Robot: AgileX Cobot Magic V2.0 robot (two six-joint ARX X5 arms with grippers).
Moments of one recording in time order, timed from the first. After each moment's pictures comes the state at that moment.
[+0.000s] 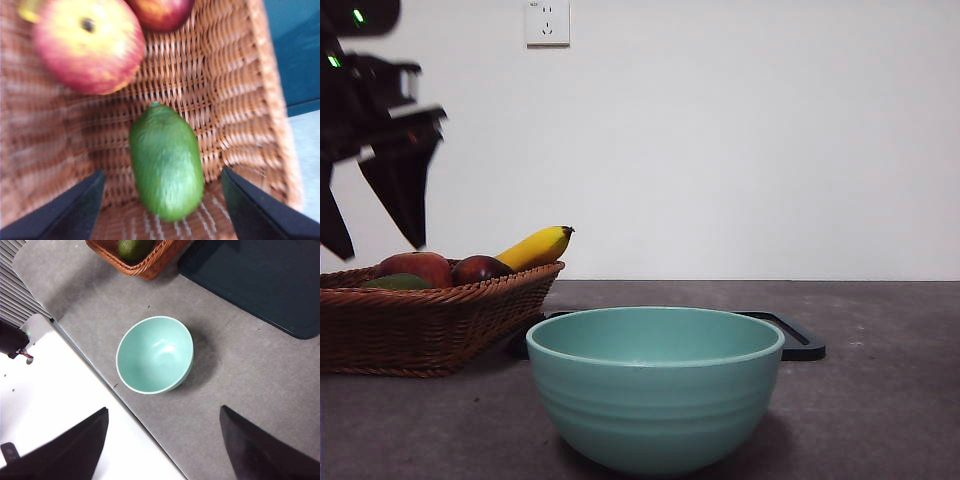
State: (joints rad) left arm -0.25 1.45 1.06 -0.72 0.10 -0.05; right arm 0.40 0.77 0.99 -1.09 -0.52 -0.02
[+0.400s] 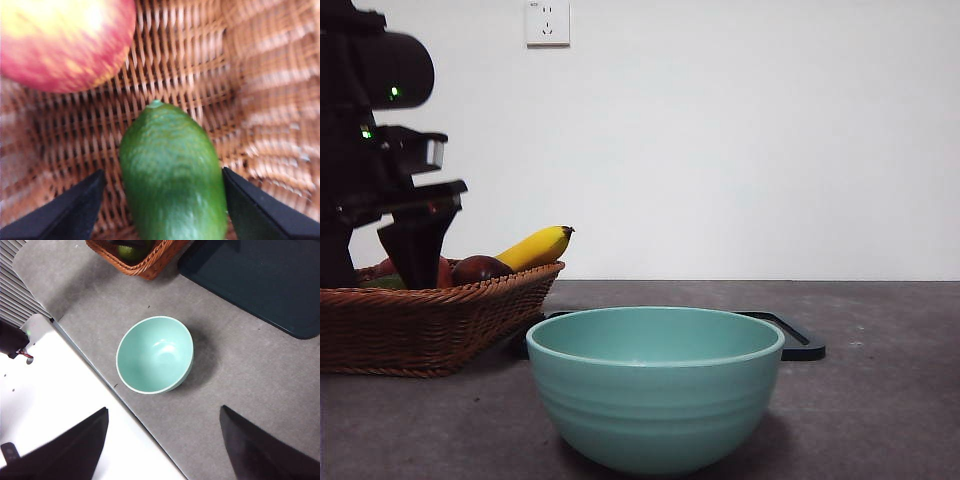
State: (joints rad) left arm -0.27 1.61 1.06 -0.67 0.07 -0.04; right arm 0.40 0.77 0.99 -1.09 -0.52 -0.02
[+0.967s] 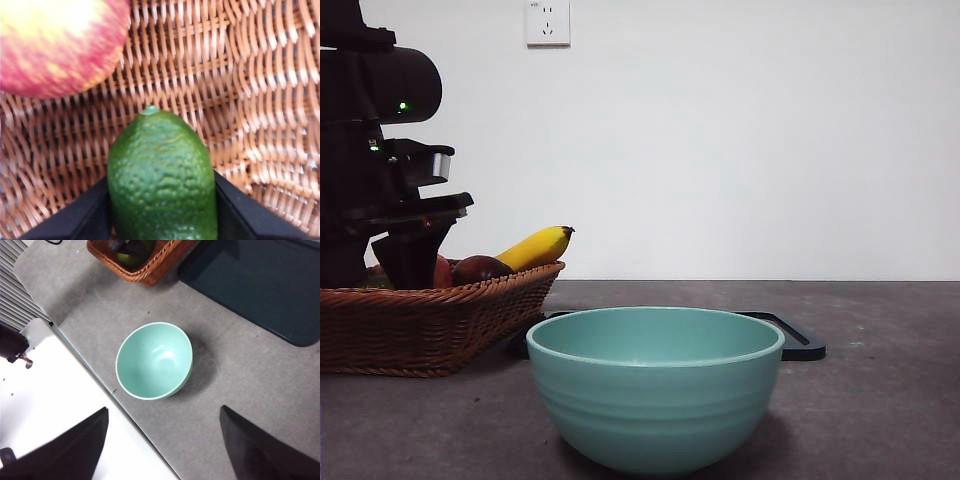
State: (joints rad) left arm -0.28 1.63 1.07 -0.66 0.07 -0.04; right arm 0.40 0.77 0.99 -1.06 -0.52 -0.02
